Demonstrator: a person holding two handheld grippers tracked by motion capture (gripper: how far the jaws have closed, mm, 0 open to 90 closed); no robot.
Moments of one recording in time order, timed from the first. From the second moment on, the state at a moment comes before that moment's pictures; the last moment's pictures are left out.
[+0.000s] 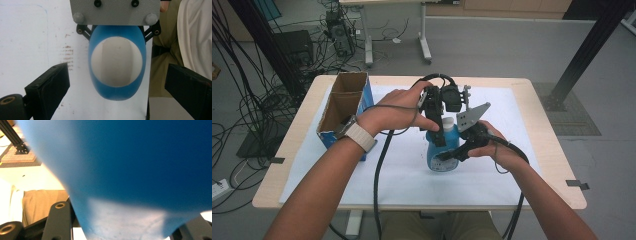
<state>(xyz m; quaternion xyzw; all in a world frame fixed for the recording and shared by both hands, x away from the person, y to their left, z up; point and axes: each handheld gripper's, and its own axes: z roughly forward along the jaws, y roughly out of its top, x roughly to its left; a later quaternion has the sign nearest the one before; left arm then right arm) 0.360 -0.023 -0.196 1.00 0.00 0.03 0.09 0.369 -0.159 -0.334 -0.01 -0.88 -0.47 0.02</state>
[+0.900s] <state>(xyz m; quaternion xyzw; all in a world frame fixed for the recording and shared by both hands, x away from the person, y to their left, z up) 0.360 -0.021 -0.195 1.00 0.01 0.03 0.09 0.370 -0.158 -0.335 -0.01 -0.88 -0.47 0.02</state>
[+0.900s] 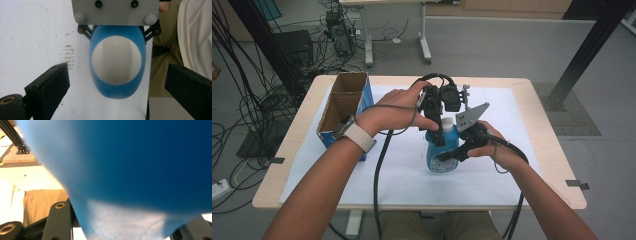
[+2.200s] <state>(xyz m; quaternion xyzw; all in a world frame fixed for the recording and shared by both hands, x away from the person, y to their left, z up) 0.359 -0.022 -0.196 1.00 0.00 0.03 0.09 0.370 -0.159 -0.335 -0.01 -0.88 -0.47 0.02</state>
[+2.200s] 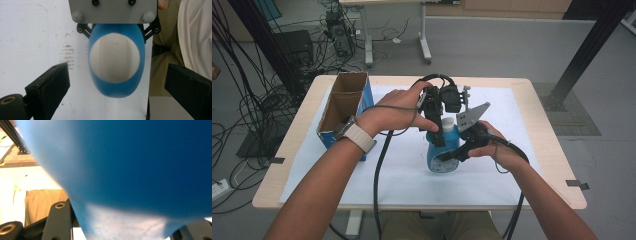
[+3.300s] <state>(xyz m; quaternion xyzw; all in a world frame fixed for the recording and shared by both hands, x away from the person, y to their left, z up) 0.357 -0.023 -0.196 1.00 0.00 0.03 0.08 0.370 -0.159 -0.334 -0.02 -0.88 -0.47 0.02</state>
